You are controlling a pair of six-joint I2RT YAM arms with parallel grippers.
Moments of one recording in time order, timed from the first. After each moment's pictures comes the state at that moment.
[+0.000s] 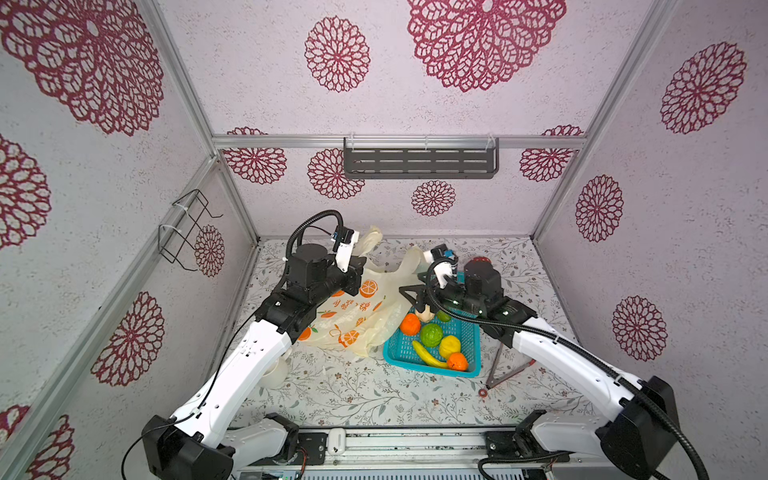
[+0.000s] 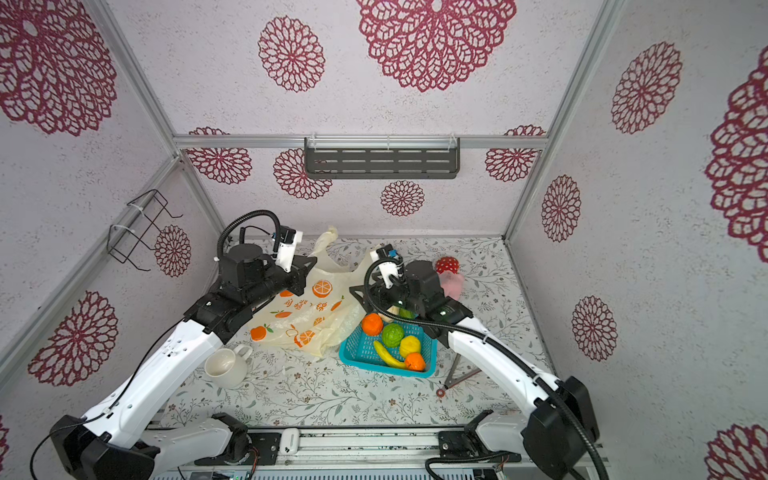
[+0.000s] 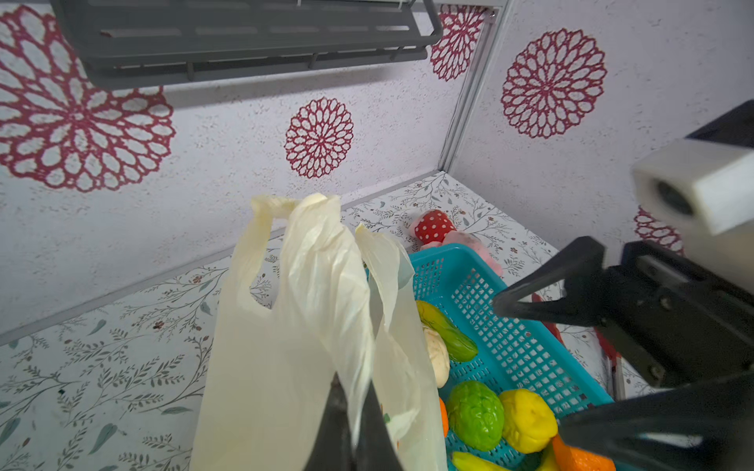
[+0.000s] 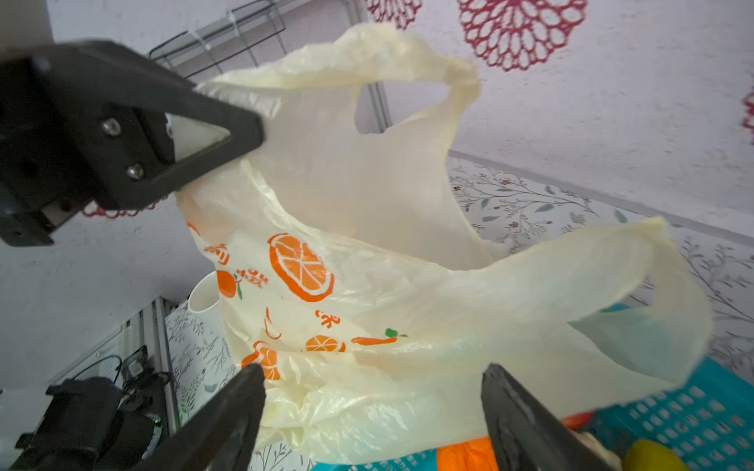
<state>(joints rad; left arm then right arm) -0.45 1.19 1.18 -0.29 0.16 -0.02 0.66 1.31 1.07 -0.06 -0.35 0.20</state>
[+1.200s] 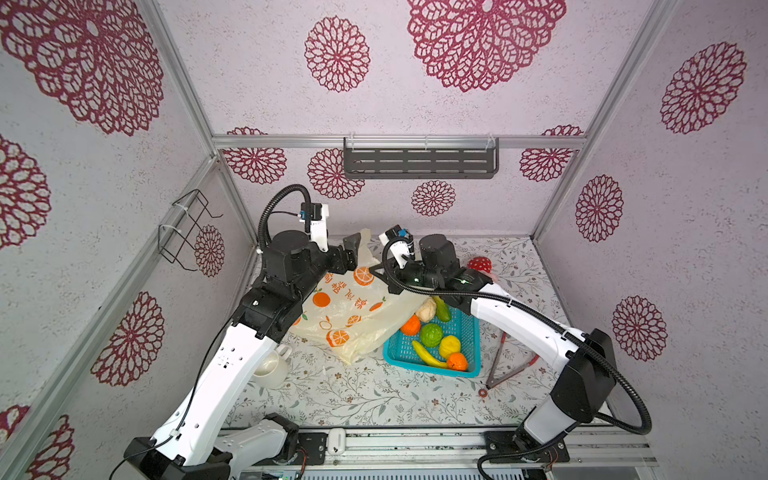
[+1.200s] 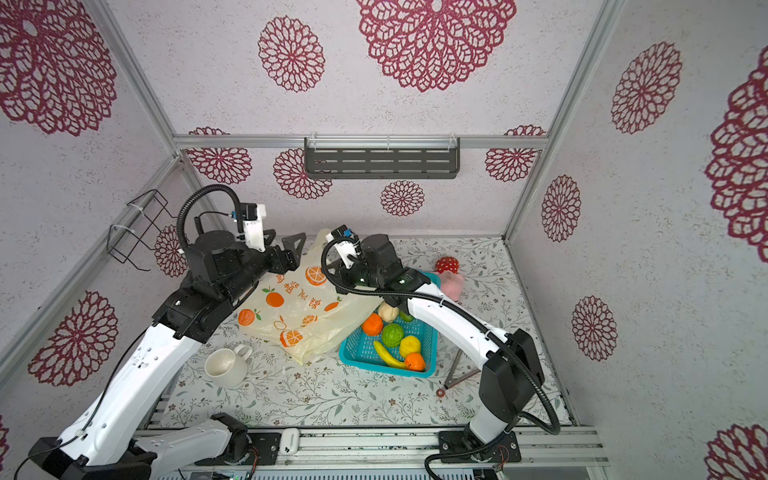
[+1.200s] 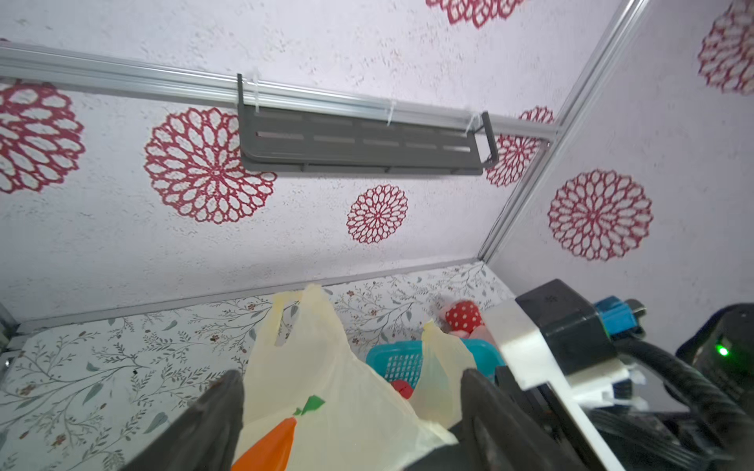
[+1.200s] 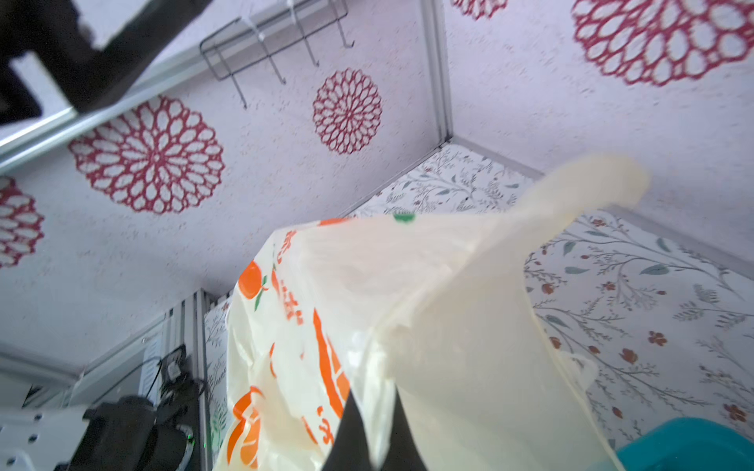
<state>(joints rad) -0.45 1.15 1.37 -0.38 -0.09 -0.24 0.74 1.63 1.49 -0.16 -0.37 0.23</state>
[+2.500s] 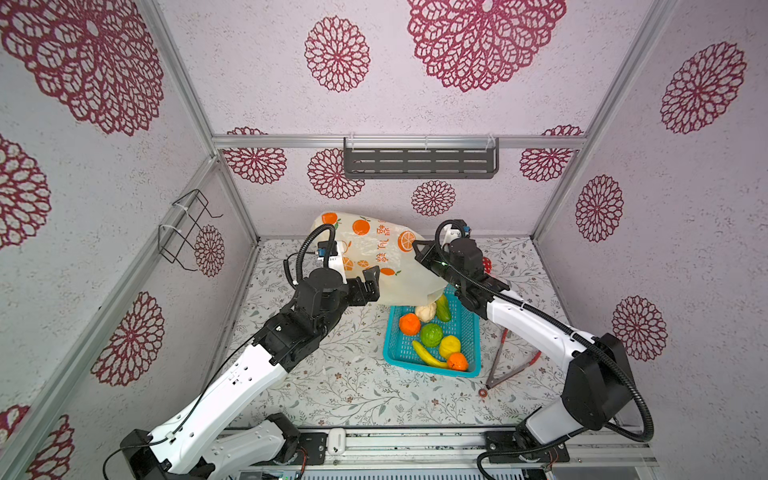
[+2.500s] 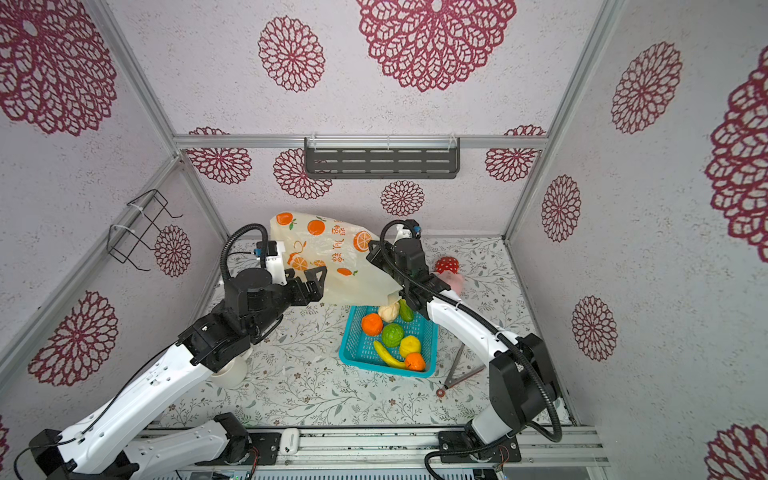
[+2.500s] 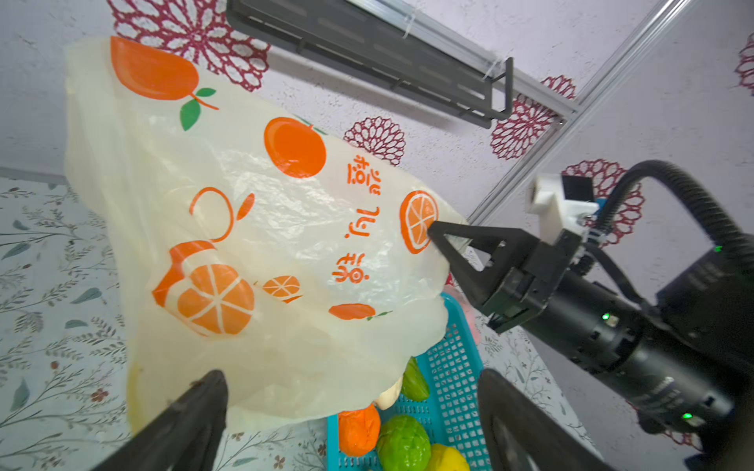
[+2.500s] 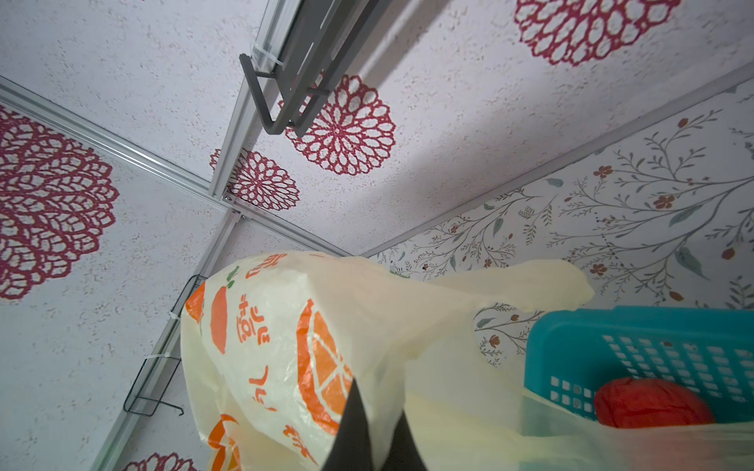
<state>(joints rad) -0.70 1.07 1.13 -0.34 -0.30 -0.52 0.59 1.55 1.23 0.16 0.00 0.96</state>
